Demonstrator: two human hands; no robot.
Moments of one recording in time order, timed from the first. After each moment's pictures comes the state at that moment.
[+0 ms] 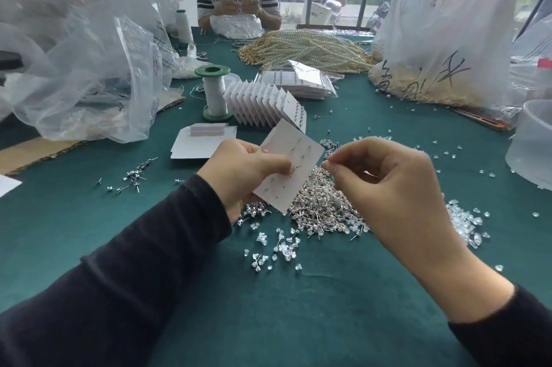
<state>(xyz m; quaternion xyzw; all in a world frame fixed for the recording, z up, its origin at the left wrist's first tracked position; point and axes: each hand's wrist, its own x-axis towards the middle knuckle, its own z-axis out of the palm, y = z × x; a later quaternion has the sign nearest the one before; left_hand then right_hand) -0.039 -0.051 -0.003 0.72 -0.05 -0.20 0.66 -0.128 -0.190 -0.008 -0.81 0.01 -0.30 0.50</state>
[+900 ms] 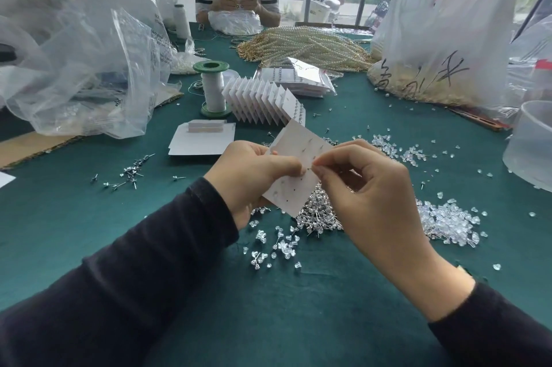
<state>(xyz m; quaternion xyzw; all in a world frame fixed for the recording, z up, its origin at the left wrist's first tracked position) -0.051 -0.056 -0.001 0.70 -0.07 -0.22 0.68 -0.120 -0.181 -0.024 -0.83 -0.03 -0.34 0.44</state>
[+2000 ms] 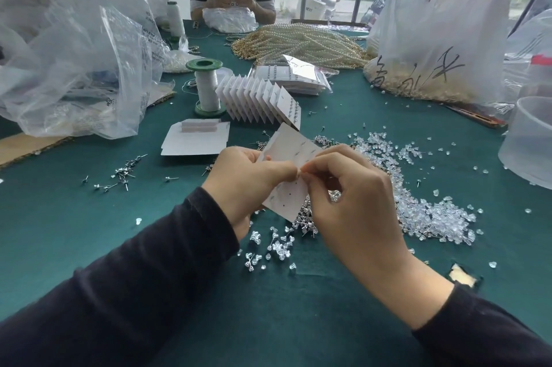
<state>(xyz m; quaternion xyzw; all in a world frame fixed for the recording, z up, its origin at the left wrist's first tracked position) -0.057 -0.061 -0.010 0.69 -0.08 -0.16 0.70 -0.117 -0.172 -0.033 -0.86 -0.03 -0.38 0.33</state>
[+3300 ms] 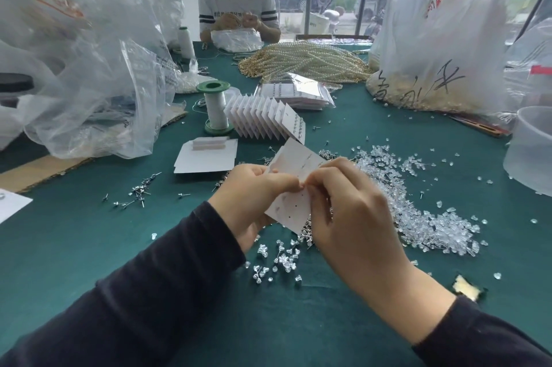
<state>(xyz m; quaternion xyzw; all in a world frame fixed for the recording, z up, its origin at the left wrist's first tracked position) -0.061 -0.057 0.003 0.67 -0.06 -0.24 0.70 -0.119 -0.169 -0.030 -0.87 -0.06 -0.42 0.23</state>
